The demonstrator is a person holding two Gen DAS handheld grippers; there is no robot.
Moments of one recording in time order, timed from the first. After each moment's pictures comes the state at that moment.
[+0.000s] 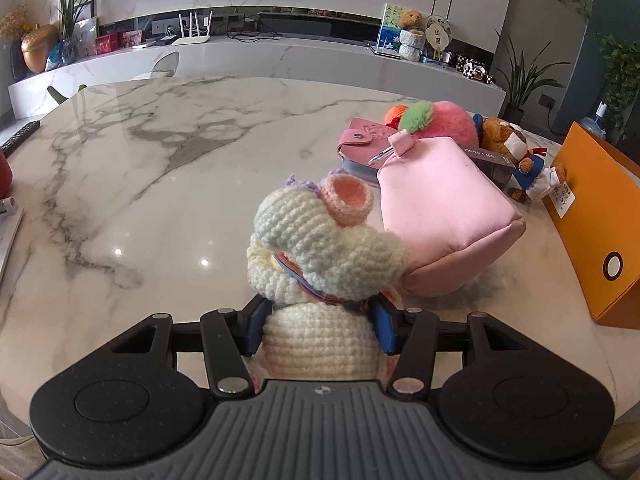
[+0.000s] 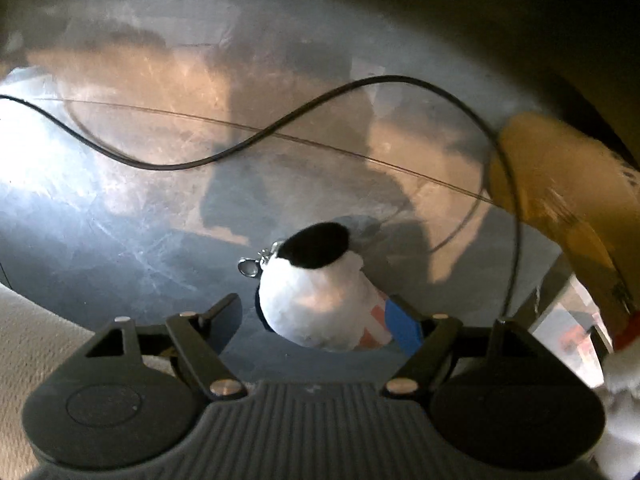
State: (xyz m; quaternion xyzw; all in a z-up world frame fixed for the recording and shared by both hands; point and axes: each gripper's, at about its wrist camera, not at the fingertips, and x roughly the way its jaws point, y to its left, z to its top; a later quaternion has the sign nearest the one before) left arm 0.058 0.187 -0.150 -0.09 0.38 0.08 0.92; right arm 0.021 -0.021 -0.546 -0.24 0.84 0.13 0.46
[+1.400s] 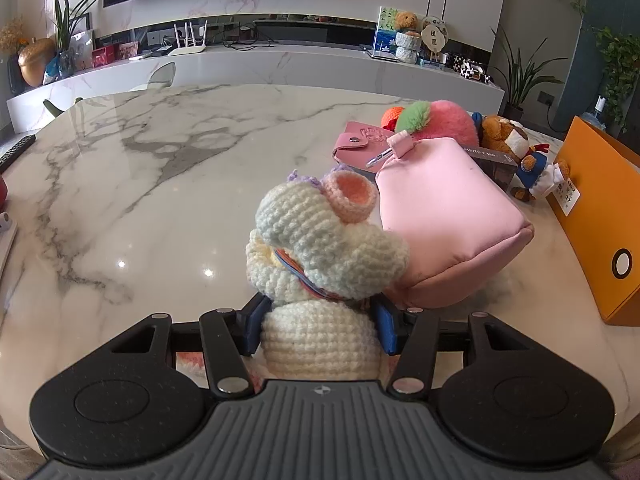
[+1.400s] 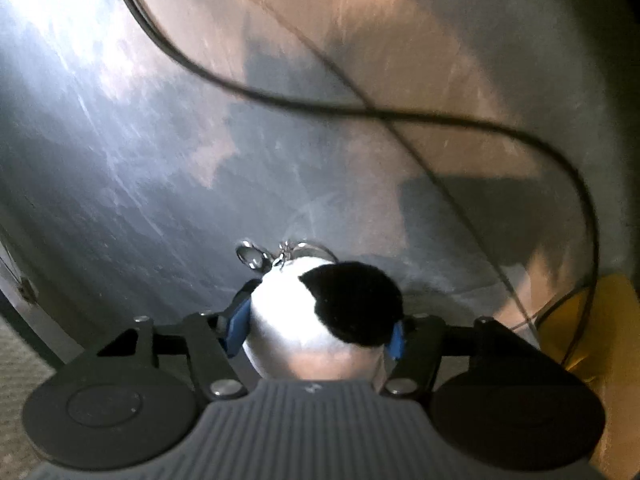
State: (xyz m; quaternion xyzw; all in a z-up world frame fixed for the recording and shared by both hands) left arm 0.067 0.183 -0.154 -0.08 0.37 0.08 0.92; right arm 0.010 0.003 -0.589 -0.38 0.80 0.31 0.34
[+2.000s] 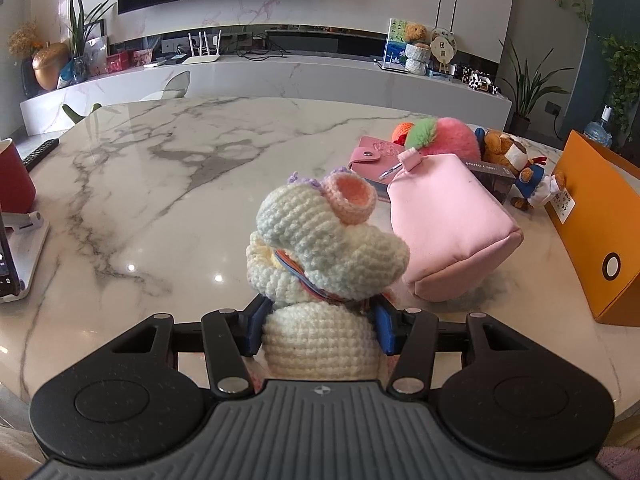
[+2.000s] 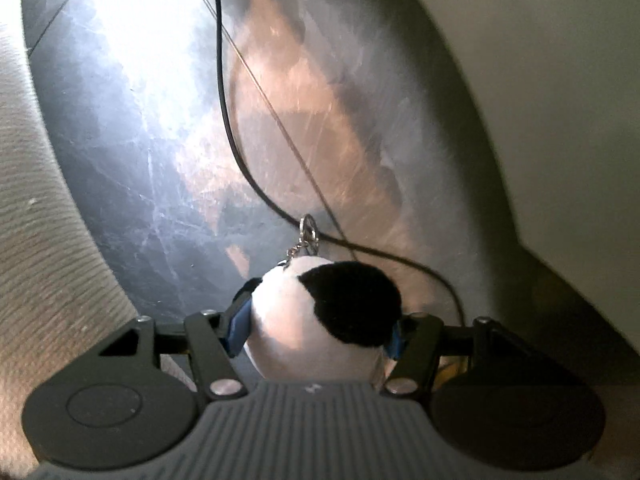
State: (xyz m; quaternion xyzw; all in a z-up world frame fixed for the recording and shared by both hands) left arm 0.038 0.187 -0.133 -0.08 0.36 0.10 0.93; right arm 0.029 0.046 -0.464 -0.47 0.65 0.41 0.44
